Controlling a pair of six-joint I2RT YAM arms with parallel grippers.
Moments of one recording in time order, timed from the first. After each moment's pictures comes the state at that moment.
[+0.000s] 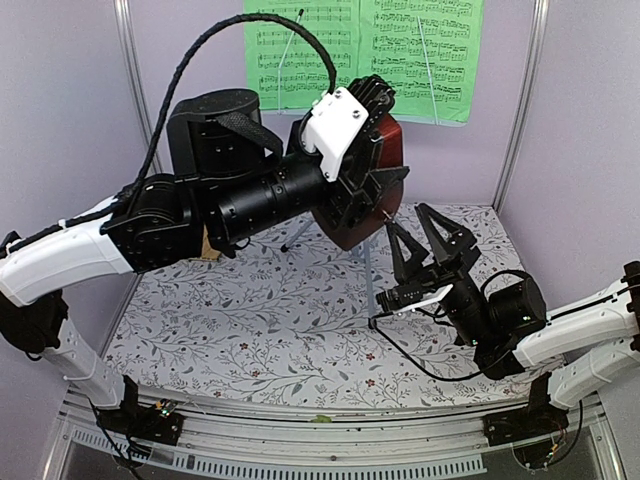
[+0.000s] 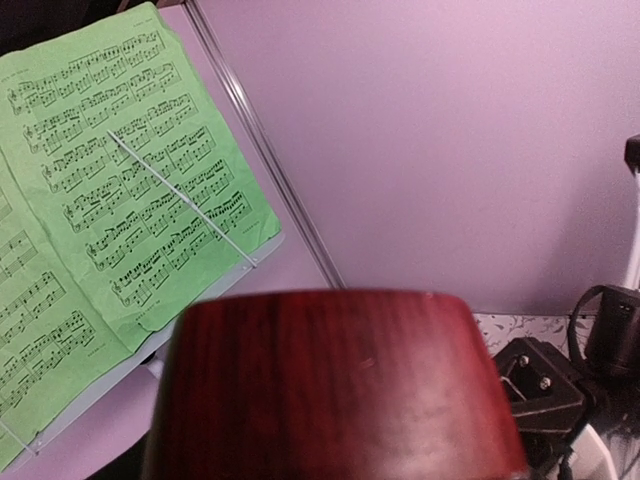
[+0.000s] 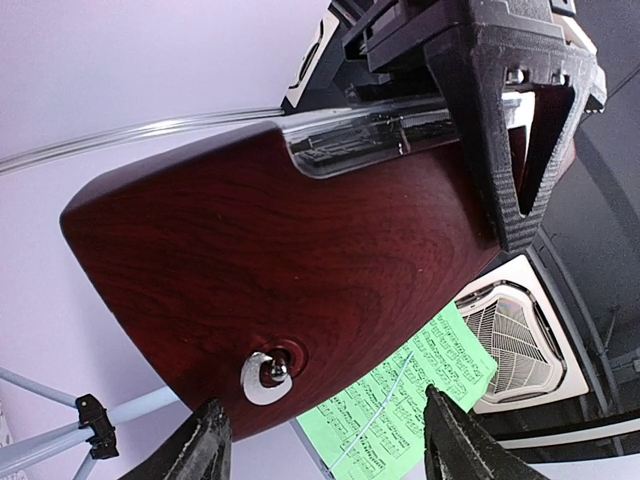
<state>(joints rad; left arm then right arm) -1.36 1.56 1.75 -0.16 -0.45 0.42 1.16 1.33 0.49 1.54 0.26 -1.74</state>
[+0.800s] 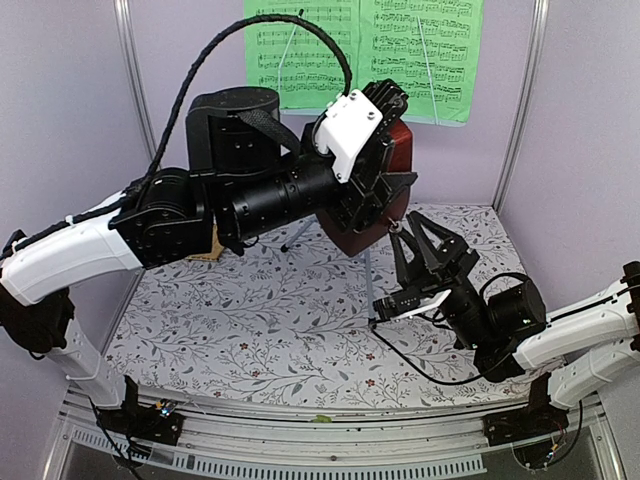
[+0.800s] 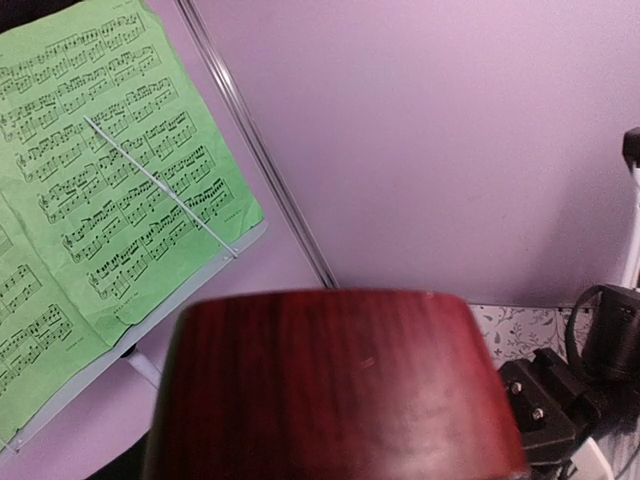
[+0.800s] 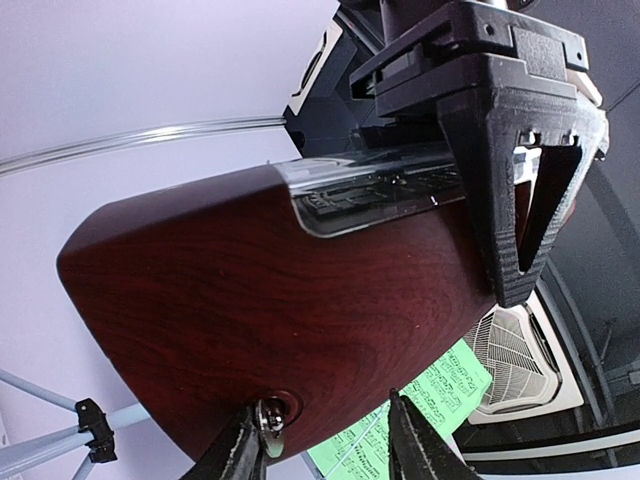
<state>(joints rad) -1.36 1.61 1.82 -0.23 -0.43 0.38 1.19 1.33 0.49 1.54 0.26 -1.78</state>
